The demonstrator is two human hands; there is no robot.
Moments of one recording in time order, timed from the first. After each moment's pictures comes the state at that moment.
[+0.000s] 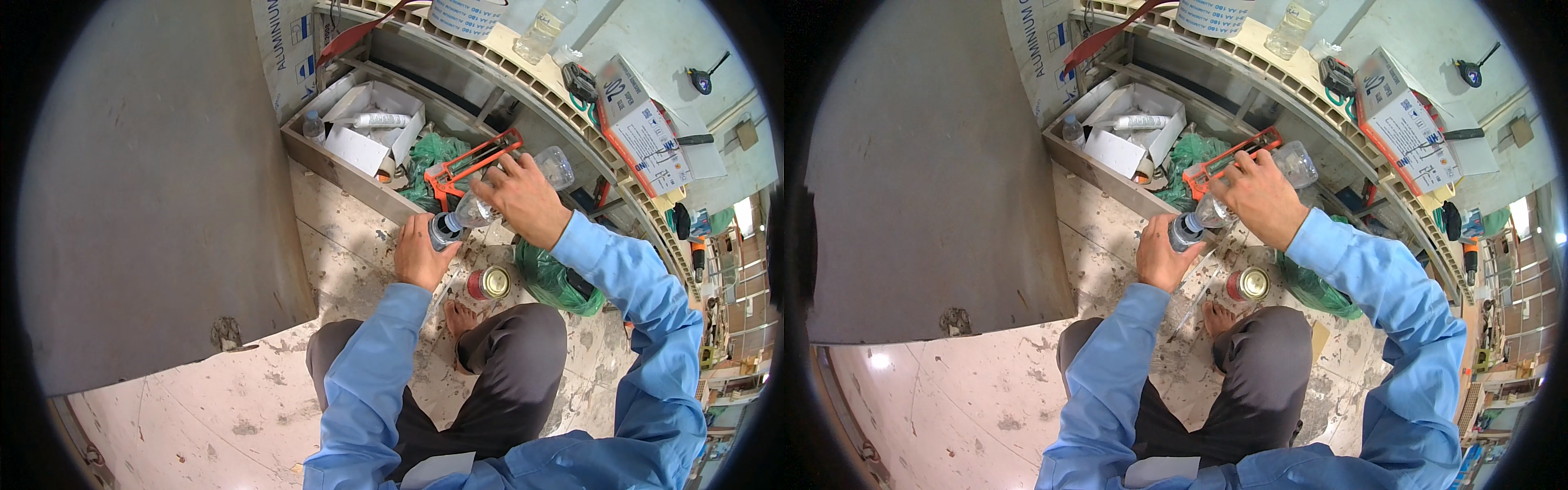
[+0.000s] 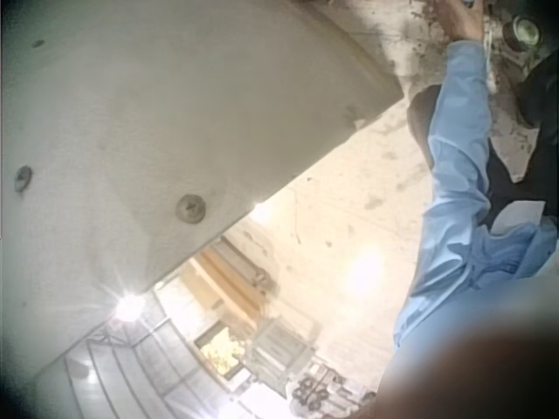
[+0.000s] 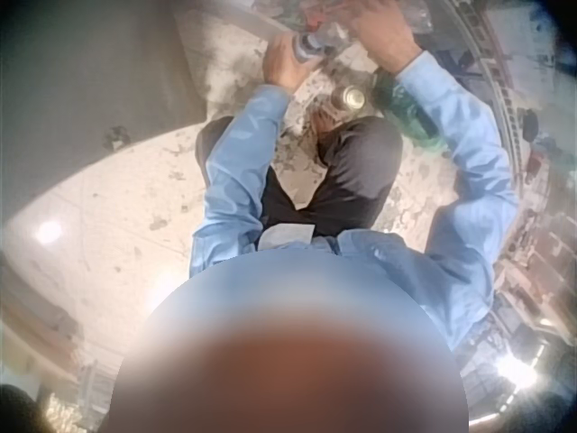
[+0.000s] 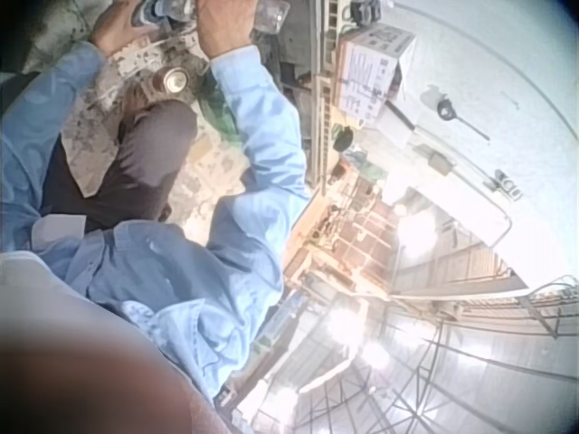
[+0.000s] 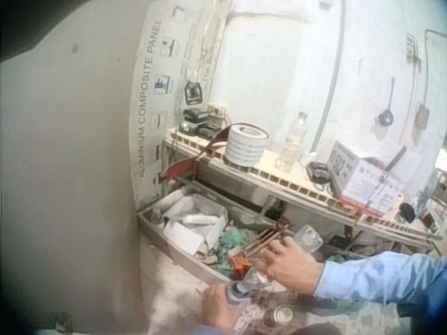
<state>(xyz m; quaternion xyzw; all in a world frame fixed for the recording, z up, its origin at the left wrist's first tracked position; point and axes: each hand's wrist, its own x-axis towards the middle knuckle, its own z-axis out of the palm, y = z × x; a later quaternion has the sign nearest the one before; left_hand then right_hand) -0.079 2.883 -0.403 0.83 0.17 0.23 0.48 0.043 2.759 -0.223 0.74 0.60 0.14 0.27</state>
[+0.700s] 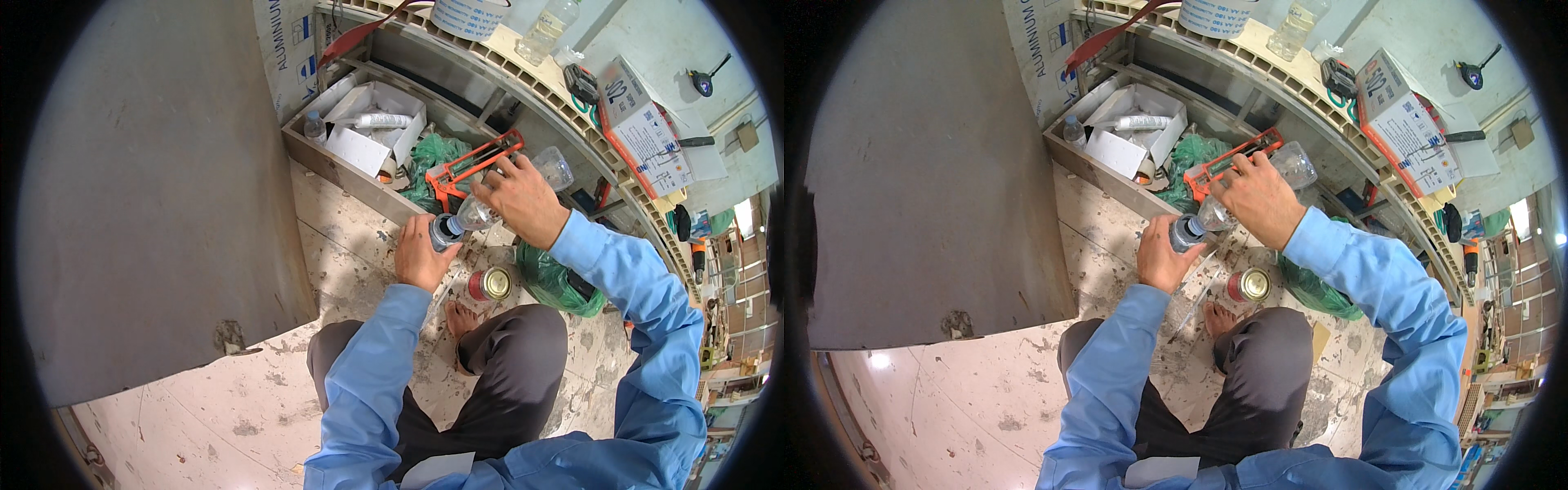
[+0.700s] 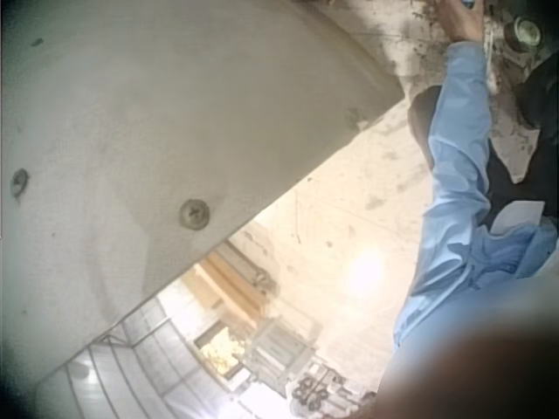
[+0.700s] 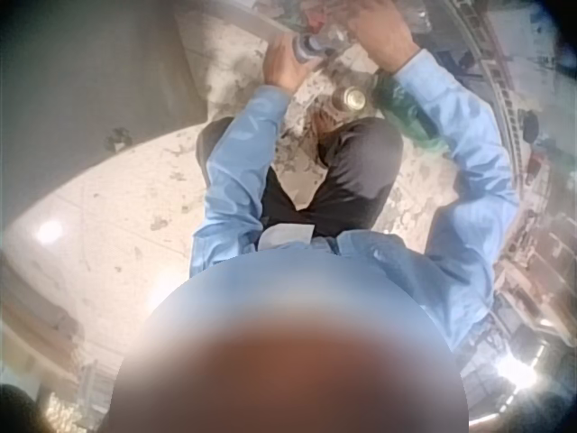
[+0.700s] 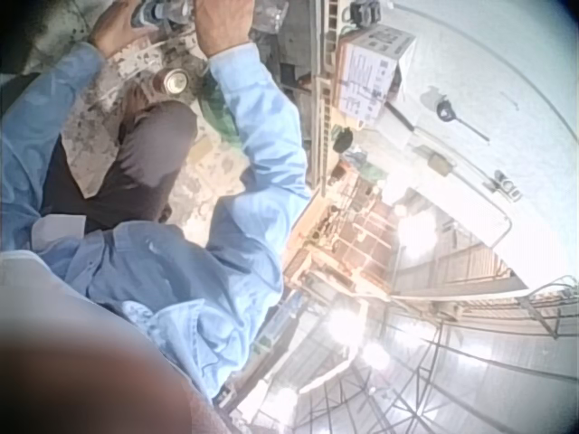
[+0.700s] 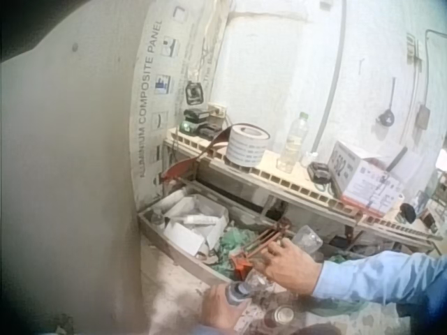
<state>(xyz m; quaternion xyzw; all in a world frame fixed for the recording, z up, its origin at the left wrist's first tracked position) -0.078 2.886 -0.404 0.83 0.18 0.22 0.48 0.045 2.766 -0.226 0.72 0.61 0.17 0.27</state>
